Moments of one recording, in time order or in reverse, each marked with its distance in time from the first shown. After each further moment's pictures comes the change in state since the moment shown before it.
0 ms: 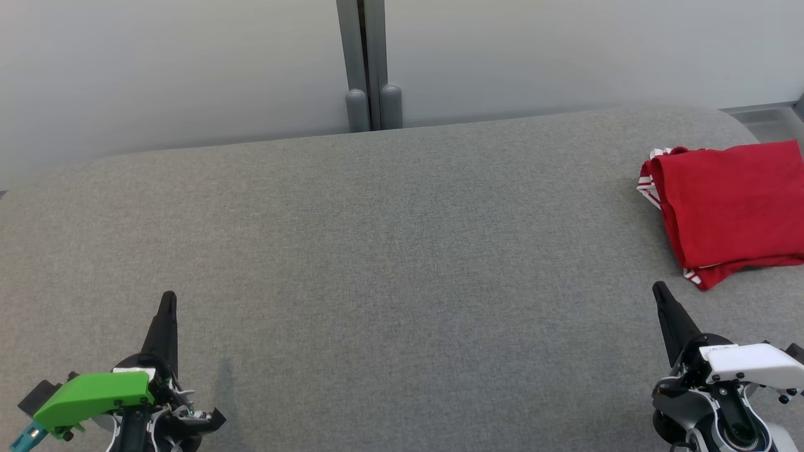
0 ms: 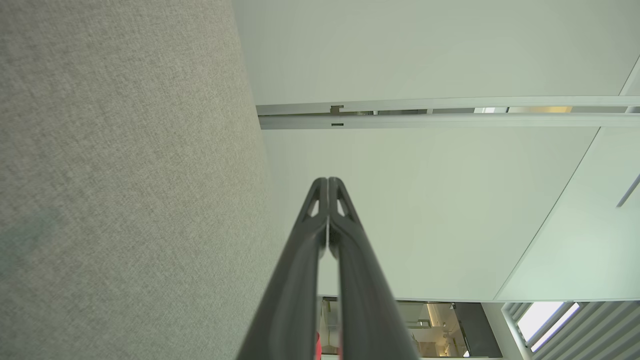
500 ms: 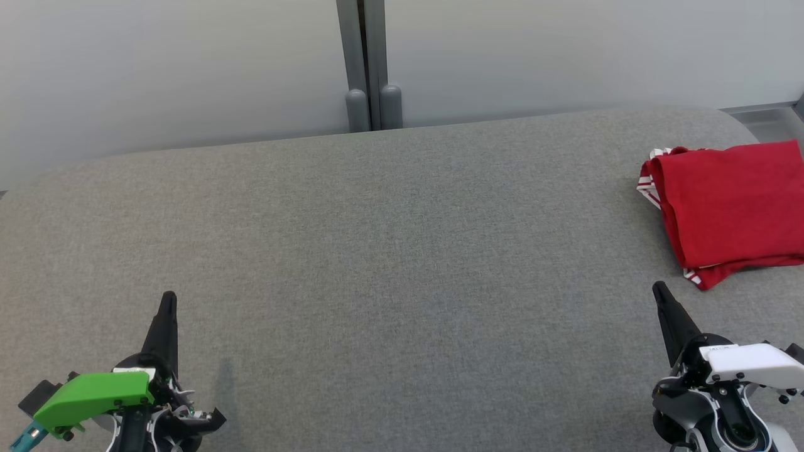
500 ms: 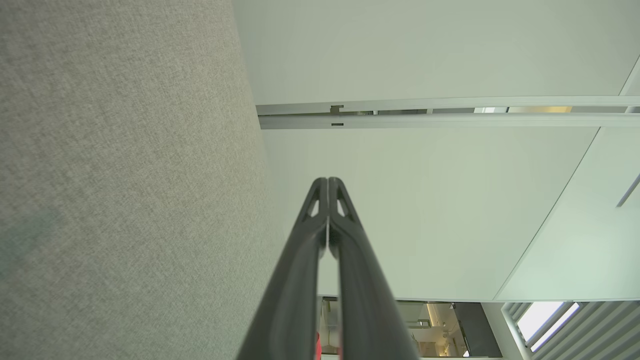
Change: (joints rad) left arm 0.000 0.000 -0.001 0.000 -0.001 0.000 0.000; right arm 0.000 0.000 0.000 0.000 0.000 0.000 0.000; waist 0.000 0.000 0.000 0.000
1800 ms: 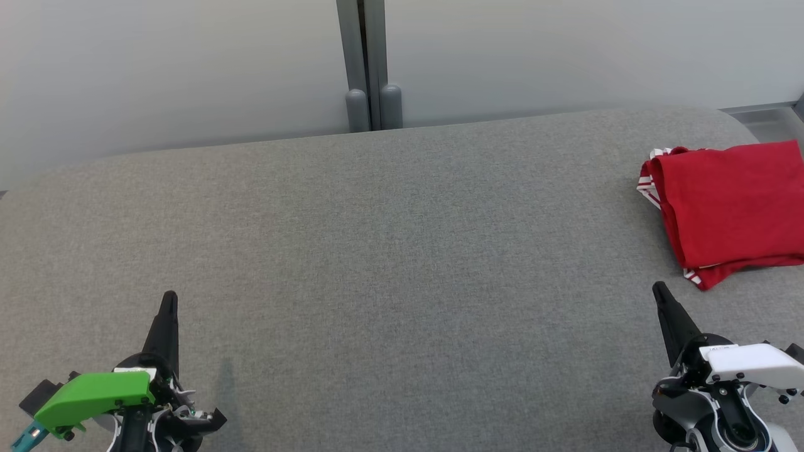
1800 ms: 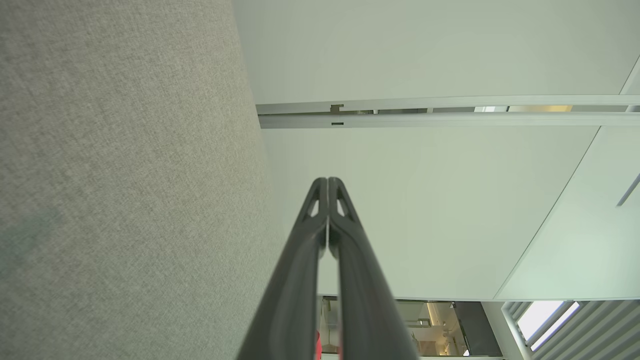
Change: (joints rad) left arm 0.000 0.001 -0.003 0.000 0.000 0.000 -0.001; right arm 0.000 0.000 0.000 0.000 0.000 0.000 0.000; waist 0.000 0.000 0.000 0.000
